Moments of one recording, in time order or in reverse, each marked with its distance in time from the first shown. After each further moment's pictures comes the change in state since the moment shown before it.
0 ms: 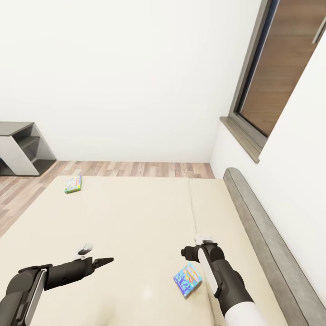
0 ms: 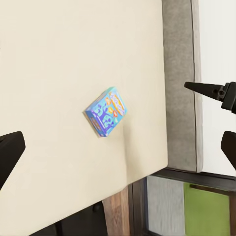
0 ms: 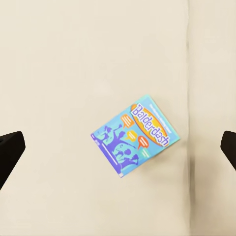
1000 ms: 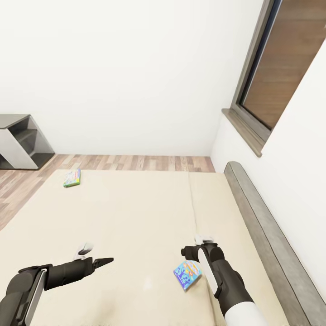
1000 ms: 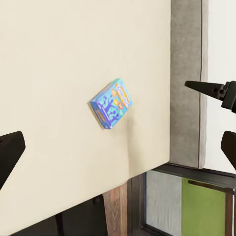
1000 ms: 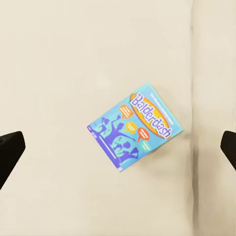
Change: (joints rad) left arm 0.000 0.000 0.000 0.000 0.000 -0.001 0.001; right arm 0.000 0.000 0.000 0.003 0.000 -0.016 0.000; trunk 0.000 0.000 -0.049
